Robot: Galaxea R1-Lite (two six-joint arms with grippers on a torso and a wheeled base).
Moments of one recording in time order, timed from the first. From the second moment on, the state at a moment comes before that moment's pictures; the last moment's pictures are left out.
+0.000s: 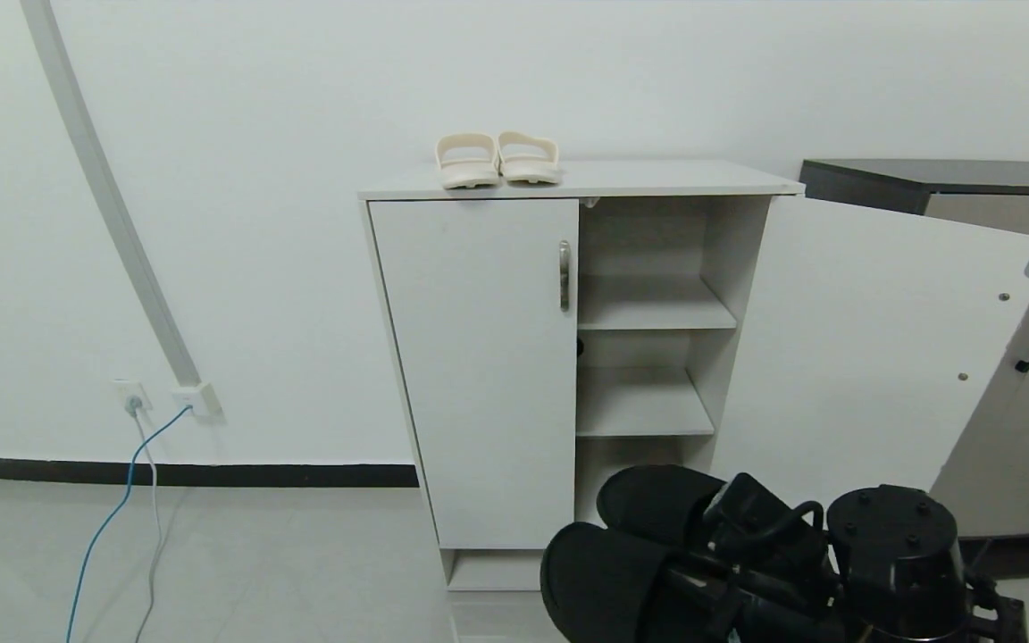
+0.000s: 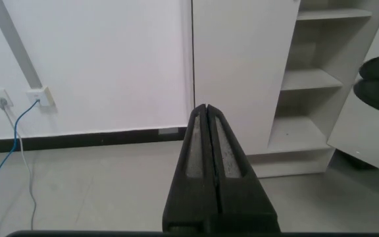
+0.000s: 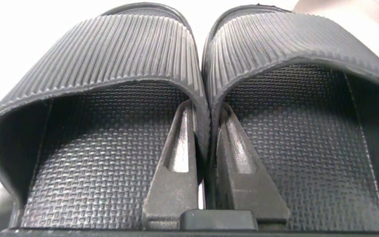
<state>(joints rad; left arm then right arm) 0.00 0.00 0.00 0.00 -0.03 0.03 0.81 1.77 -0.34 -1.02 -0.07 -0.06</state>
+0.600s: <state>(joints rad) 0.00 0.00 0.00 0.00 -0.03 0.03 0.89 2.11 -0.72 -1.04 -0.66 0.20</state>
